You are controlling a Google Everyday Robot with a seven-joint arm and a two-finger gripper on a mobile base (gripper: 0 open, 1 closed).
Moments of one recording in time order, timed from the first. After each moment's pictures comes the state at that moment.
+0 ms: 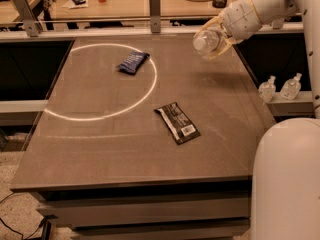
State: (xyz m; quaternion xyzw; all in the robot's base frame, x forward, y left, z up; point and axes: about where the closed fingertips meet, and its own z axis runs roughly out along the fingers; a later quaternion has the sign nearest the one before) arm 0.688 -0.137 0.919 -0.85 0.31 0.06 0.42
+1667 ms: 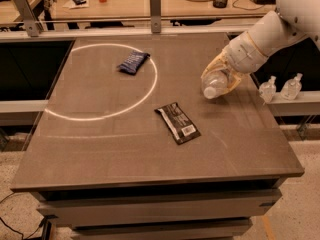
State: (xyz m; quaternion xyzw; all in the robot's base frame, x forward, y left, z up) arm 0.614 -0.158 0.847 -0.92 0.24 0.01 0.31
